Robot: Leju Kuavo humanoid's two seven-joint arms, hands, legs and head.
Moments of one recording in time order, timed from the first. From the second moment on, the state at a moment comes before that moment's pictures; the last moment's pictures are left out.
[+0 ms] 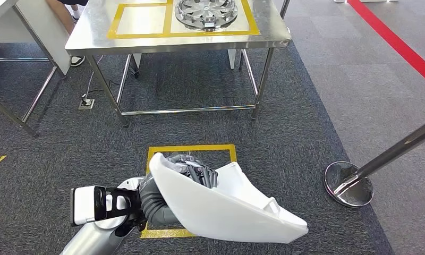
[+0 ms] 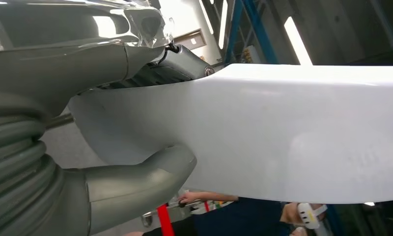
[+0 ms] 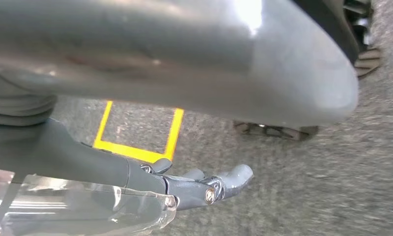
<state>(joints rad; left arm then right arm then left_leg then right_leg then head) -0.44 0.03 -0.69 -1.67 0.11 -0.48 -0.56 -0.08 0.01 -1.11 -0.20 1.25 0.18 -0.07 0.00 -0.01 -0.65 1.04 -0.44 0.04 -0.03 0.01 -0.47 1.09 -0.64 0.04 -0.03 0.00</state>
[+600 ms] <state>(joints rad) -0.43 0.03 -0.69 -1.67 0.11 -0.48 -0.56 -0.07 0.01 -1.11 -0.20 1.25 0.18 -0.07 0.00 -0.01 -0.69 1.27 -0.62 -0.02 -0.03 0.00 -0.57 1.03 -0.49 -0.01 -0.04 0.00</state>
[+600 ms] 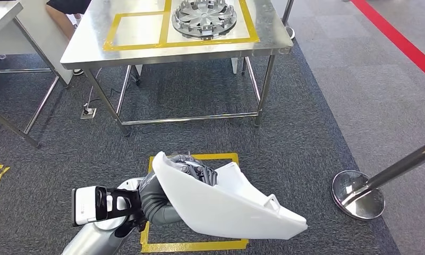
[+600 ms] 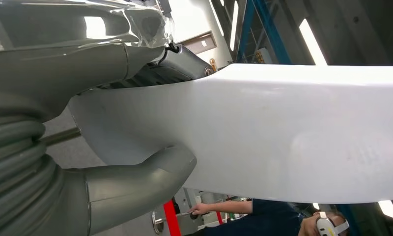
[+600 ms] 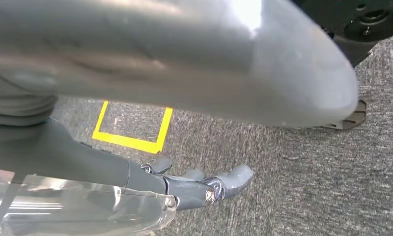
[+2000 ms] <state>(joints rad) -0.41 0.02 -0.68 -1.69 0.11 -0.49 -0.55 -0.07 0.02 -1.11 -0.20 1.26 0.18 -0.05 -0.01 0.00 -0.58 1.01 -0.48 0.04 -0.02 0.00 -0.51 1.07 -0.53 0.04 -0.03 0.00</state>
